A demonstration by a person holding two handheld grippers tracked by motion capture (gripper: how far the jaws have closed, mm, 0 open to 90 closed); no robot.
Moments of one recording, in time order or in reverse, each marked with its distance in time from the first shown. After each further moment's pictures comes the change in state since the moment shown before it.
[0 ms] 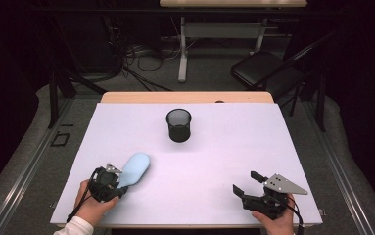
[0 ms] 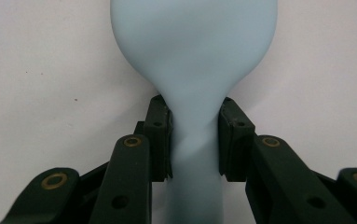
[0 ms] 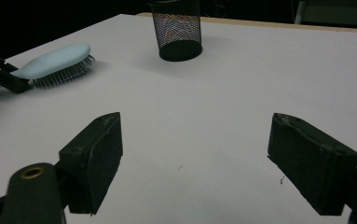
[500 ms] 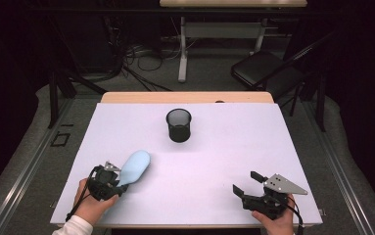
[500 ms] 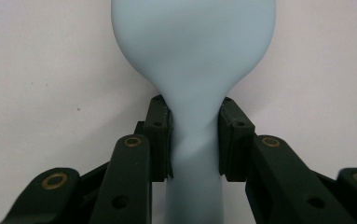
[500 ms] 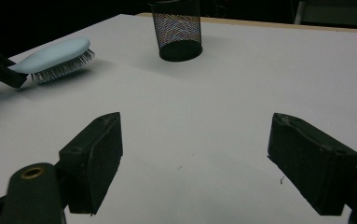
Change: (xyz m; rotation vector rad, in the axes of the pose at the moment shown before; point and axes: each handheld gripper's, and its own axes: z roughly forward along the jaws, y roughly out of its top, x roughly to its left) left arm 0.000 0.006 -0.010 -0.029 -0.018 -0.010; right arm 0.000 0.000 0.000 -0.001 0.001 -0.001
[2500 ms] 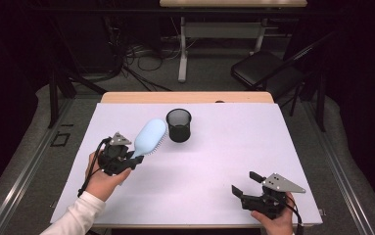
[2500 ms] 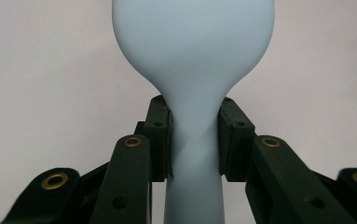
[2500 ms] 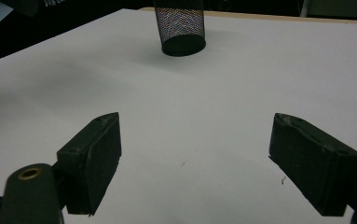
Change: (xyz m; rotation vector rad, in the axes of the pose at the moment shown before) left arm -0.022 0.079 -0.040 -0.233 -0.055 0.080; right arm -0.001 -0.001 0.004 0.018 0.016 0.010
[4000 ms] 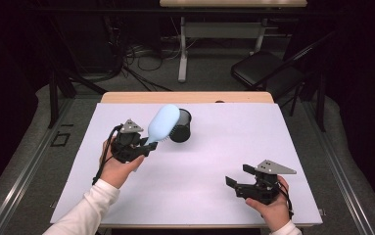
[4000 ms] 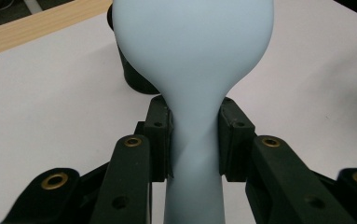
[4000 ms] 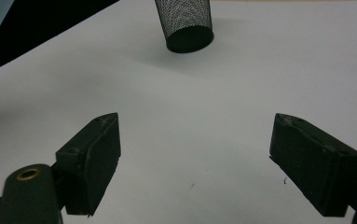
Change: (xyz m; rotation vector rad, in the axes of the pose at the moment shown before) left arm -0.011 0.039 0.009 -0.116 -0.054 0.024; right arm -0.005 0.029 0.024 0.089 0.040 0.068
